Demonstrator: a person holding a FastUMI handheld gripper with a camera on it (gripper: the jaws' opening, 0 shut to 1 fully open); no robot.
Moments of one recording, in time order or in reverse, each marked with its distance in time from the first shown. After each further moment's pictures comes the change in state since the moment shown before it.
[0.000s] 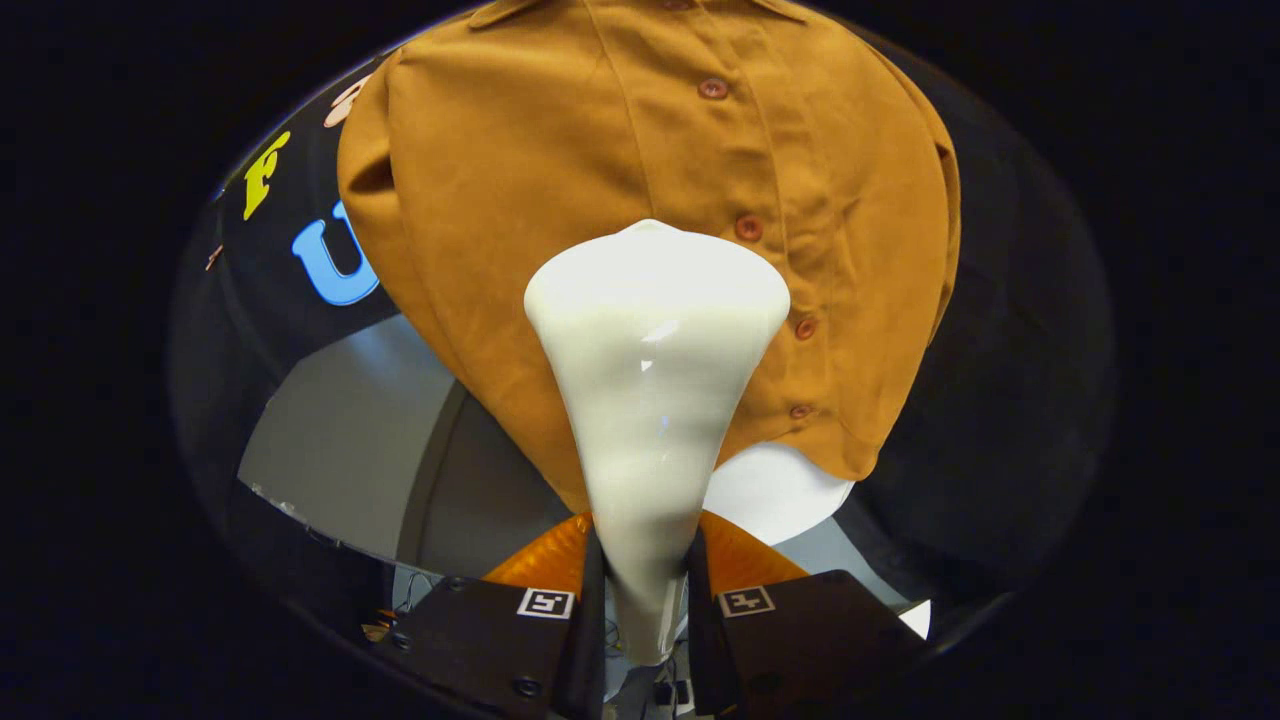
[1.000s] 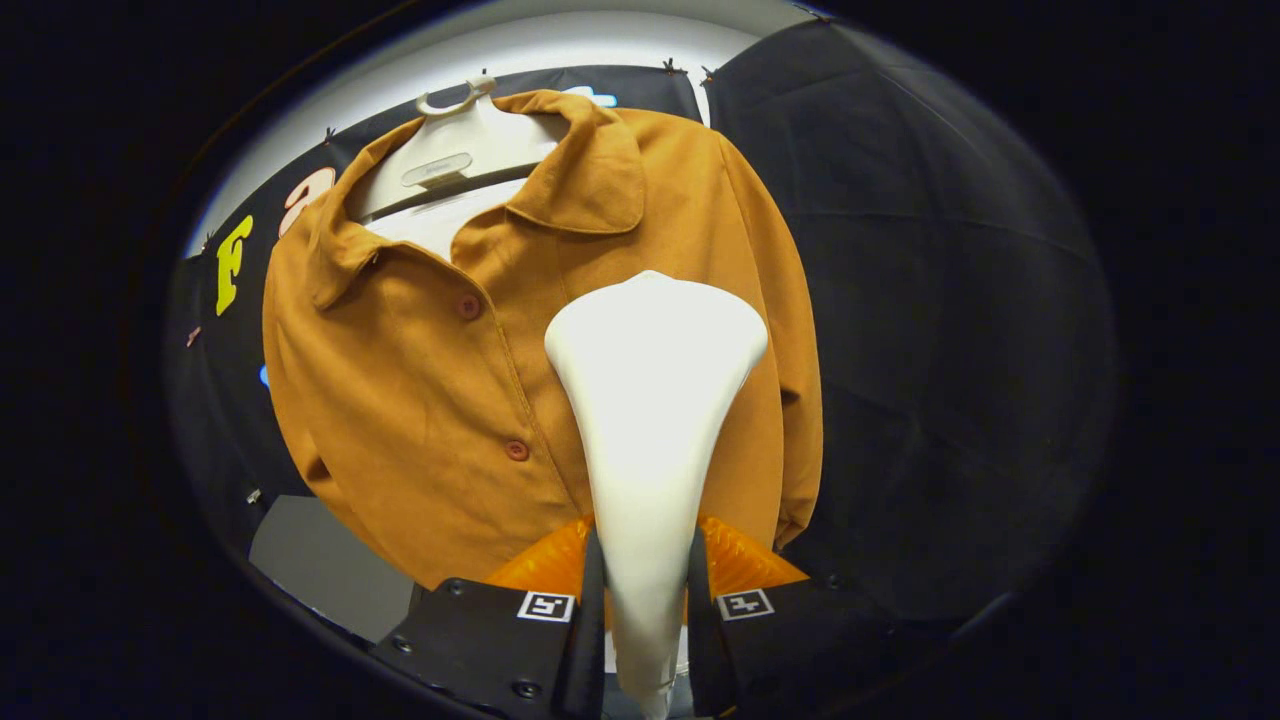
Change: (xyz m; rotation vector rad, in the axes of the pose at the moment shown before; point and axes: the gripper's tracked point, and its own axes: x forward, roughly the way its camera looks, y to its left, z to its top) arm -0.032 -0.092 0.174 0.070 -0.300 -0.108
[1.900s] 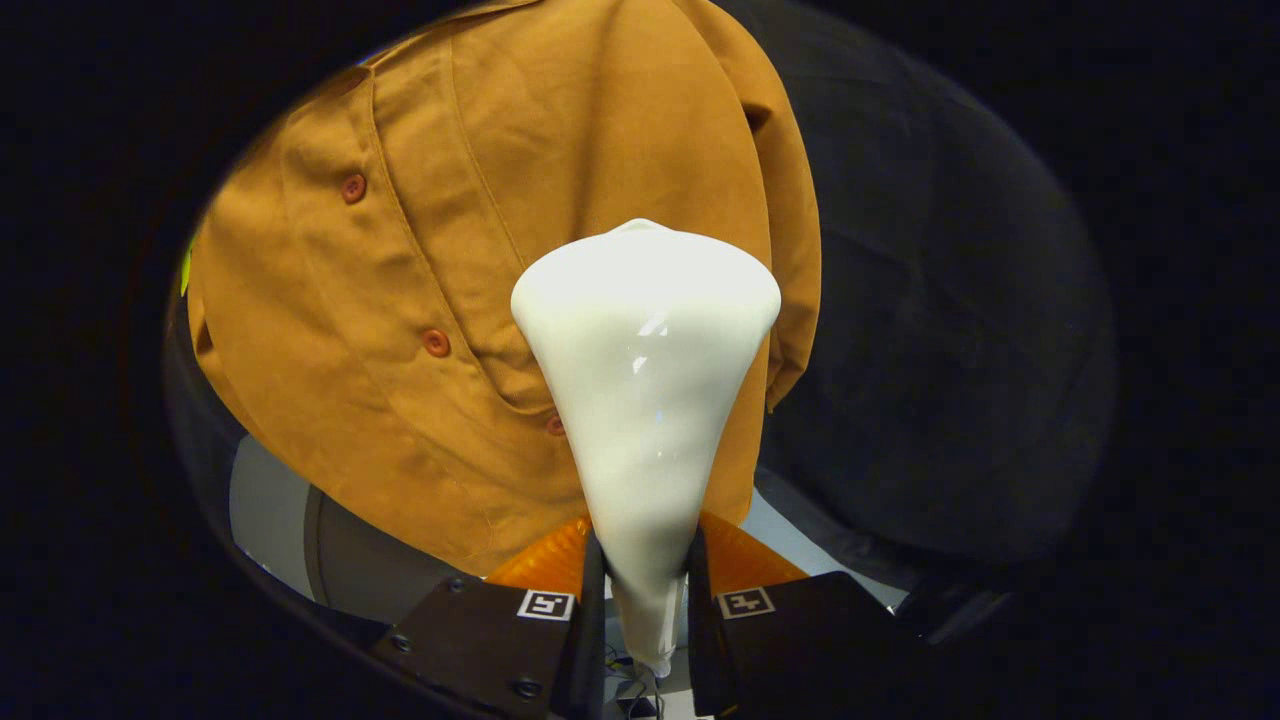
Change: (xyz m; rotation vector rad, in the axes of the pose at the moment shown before) arm 0.029 -0.043 -0.165 0.034 0.392 -0.090
